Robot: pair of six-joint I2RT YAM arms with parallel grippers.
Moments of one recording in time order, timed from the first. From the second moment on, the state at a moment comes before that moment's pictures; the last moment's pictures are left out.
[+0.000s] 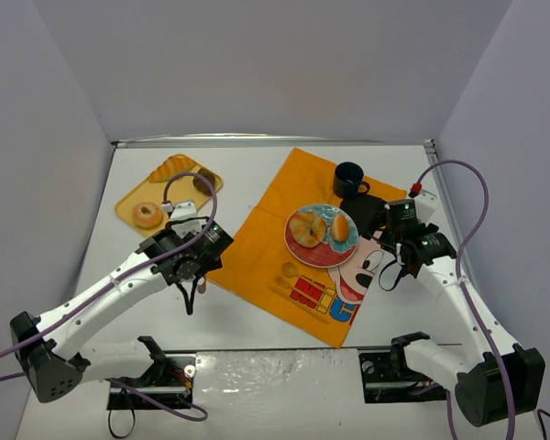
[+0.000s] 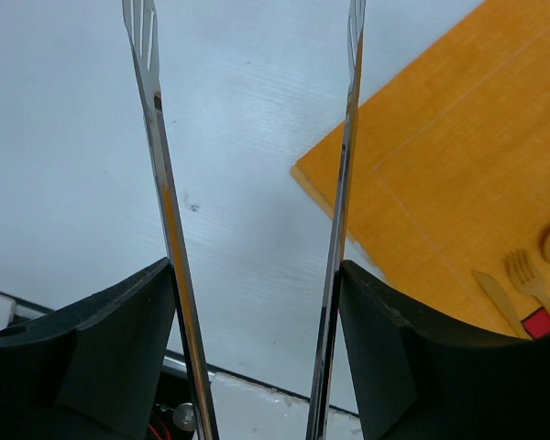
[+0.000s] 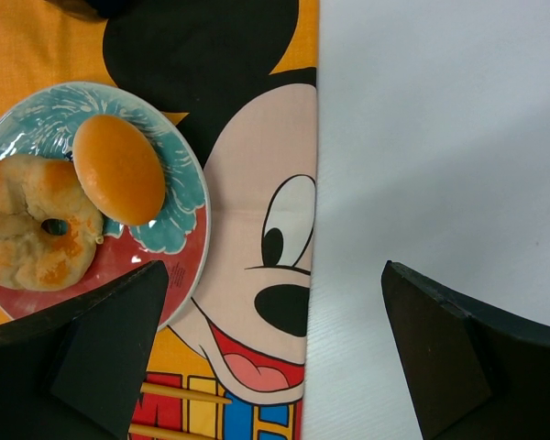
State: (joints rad) left arm -0.83 1.18 1.18 -1.22 -0.64 -1.01; right arm 0.23 1.04 0.84 -0.65 0.37 0.62
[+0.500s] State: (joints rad) left arm -0.83 0.93 0.92 -1.36 -0.66 -1.37; right arm 0.23 1.04 0.83 -0.63 0.34 0.61
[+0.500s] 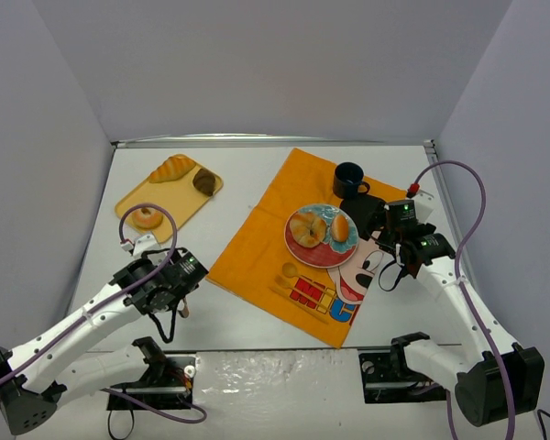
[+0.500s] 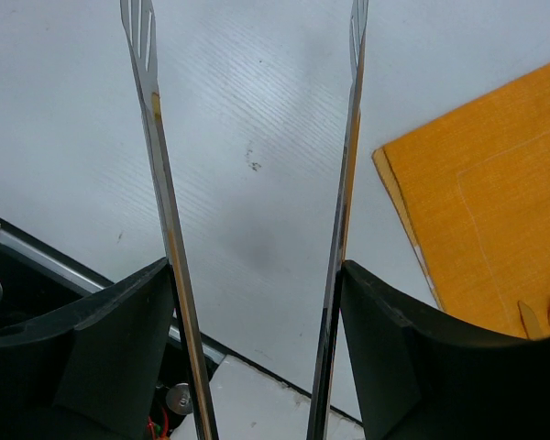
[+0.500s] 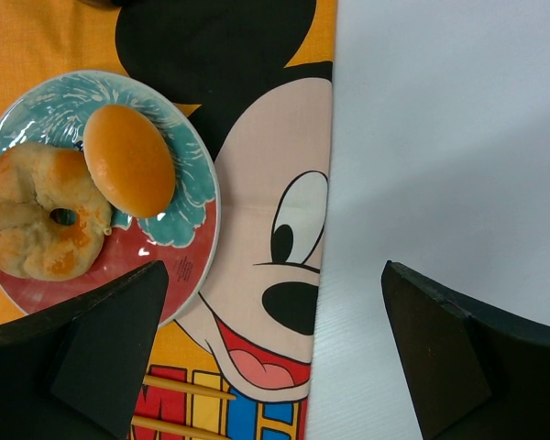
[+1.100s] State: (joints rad) left arm -0.56 0.94 0.74 -1.15 -0.47 -1.32; right arm 0.23 1.05 0.82 -0.63 0.33 0.60
